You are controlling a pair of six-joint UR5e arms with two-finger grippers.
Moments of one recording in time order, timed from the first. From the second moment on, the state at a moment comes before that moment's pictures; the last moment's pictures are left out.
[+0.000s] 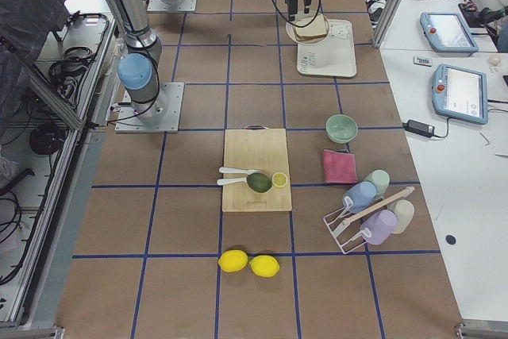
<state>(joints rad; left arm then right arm) -1.69 -2.18 -1.37 -1.05 1.28 -0.11 1.57 -1.50 1.47 -1.65 -1.53 -0.07</state>
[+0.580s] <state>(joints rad) -1.69 -2.38 -1.17 -1.04 1.25 -0.09 1.57 -1.50 1.47 -1.65 -1.53 -0.07</state>
